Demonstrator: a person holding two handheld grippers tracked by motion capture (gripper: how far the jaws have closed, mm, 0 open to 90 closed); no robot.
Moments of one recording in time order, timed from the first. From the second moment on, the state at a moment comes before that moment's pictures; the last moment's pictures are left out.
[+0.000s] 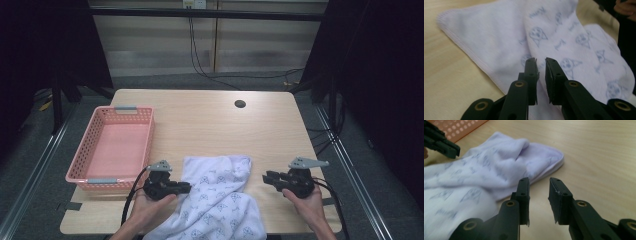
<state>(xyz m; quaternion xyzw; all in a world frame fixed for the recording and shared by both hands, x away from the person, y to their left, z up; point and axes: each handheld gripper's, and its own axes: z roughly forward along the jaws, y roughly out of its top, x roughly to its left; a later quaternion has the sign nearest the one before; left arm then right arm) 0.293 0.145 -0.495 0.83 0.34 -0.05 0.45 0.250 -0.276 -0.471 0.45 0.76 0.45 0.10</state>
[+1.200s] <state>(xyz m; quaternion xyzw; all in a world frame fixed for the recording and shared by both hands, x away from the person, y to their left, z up) 0.275 0.152 -0.499 0.85 0.34 -0.04 0.41 0.196 -0.319 -0.475 0.50 0.76 0.39 0.12</state>
